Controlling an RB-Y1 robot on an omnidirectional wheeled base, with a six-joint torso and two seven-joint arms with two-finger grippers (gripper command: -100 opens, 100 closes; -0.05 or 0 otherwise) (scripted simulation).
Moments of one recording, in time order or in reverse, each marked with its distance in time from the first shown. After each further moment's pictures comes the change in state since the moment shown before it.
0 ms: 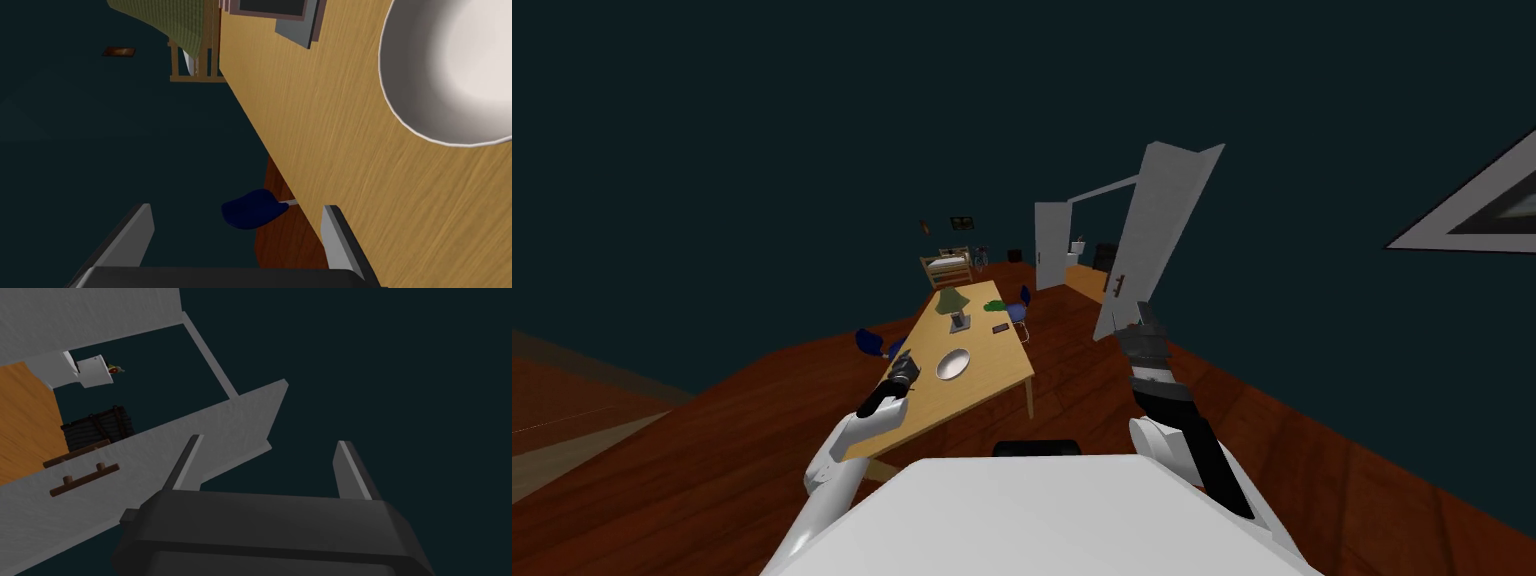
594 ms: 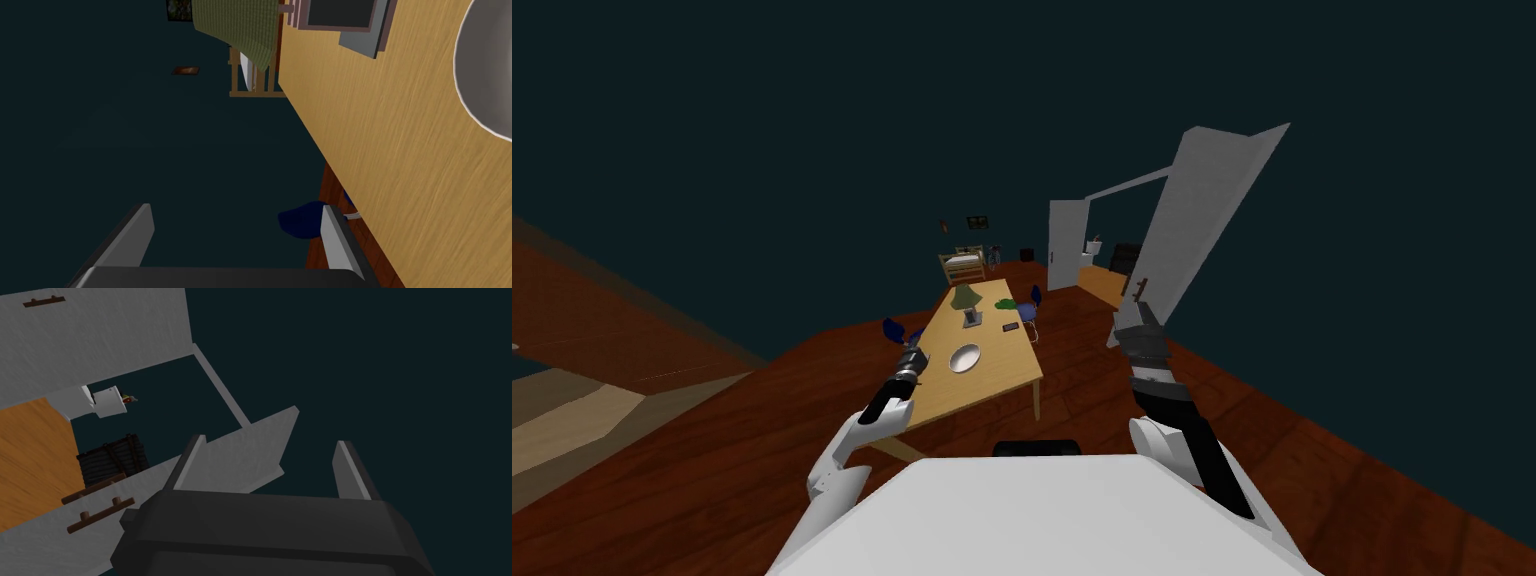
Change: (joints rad) left arm 0.062 -0.010 -0.078 -0.134 0.001 -0.161 -0.048; right arm 0.000 0.000 0.000 0.000 0.000 0.000 0.000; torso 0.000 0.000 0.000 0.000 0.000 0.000
